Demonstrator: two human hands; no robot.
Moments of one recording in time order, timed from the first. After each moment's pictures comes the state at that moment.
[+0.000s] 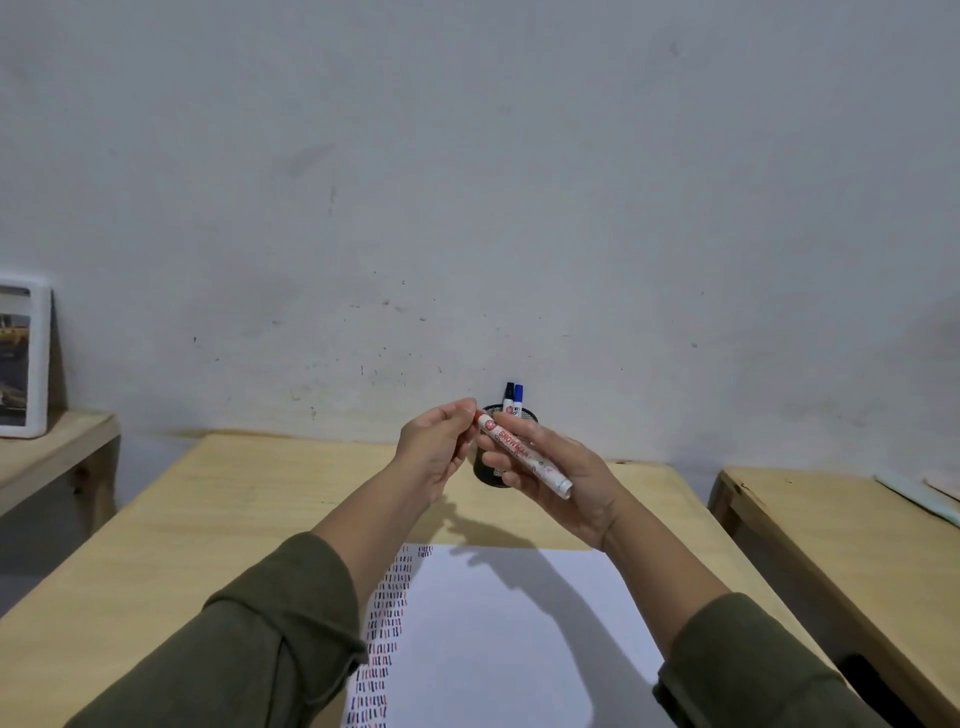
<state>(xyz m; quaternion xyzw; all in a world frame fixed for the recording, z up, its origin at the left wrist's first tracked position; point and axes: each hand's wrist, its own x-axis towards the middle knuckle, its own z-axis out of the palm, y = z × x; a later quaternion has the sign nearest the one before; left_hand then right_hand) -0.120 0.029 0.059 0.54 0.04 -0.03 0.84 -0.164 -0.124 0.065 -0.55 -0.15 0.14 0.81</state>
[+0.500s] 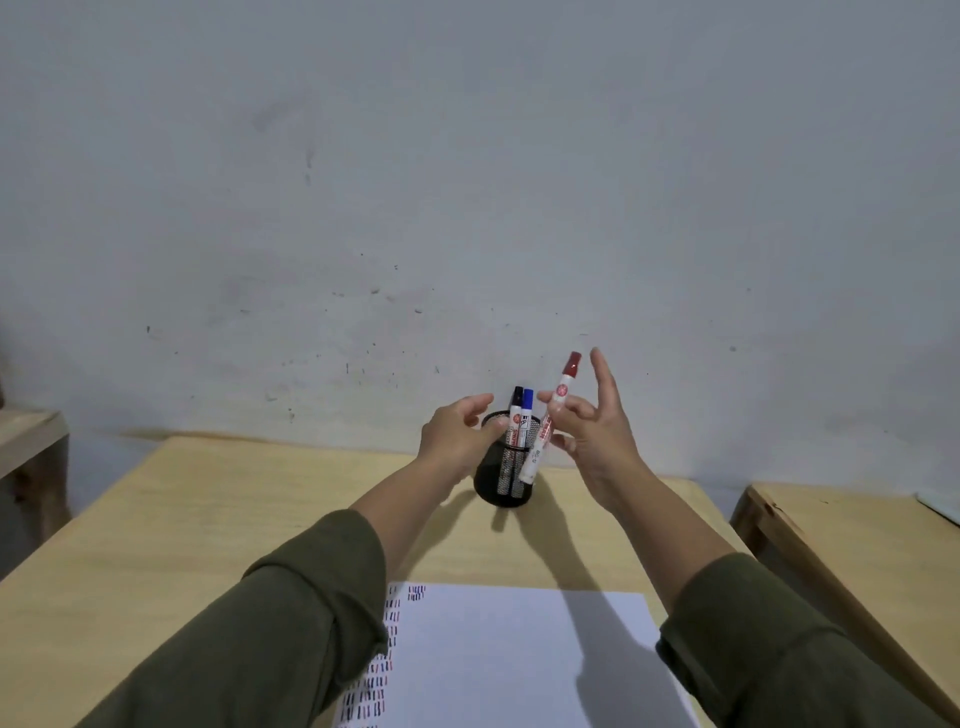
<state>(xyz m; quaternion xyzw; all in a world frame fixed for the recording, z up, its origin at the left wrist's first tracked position) -0.035 0.011 0.037 0.78 -0.02 0.03 0.62 -0.063 -0.142 0.062 -0.67 -0.04 -0.10 0.73</state>
